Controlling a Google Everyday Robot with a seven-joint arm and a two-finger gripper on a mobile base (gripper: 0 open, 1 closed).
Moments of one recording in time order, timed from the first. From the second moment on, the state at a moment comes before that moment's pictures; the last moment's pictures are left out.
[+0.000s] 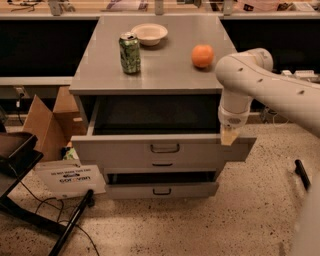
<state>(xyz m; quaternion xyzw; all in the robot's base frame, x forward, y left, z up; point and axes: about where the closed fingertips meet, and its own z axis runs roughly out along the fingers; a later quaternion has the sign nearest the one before) 0.596 -0.226 0.685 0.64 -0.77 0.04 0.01</state>
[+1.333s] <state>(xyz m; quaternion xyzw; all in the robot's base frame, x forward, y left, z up) 0.528 -0.238 0.696 0.60 -0.80 0.03 0.01</state>
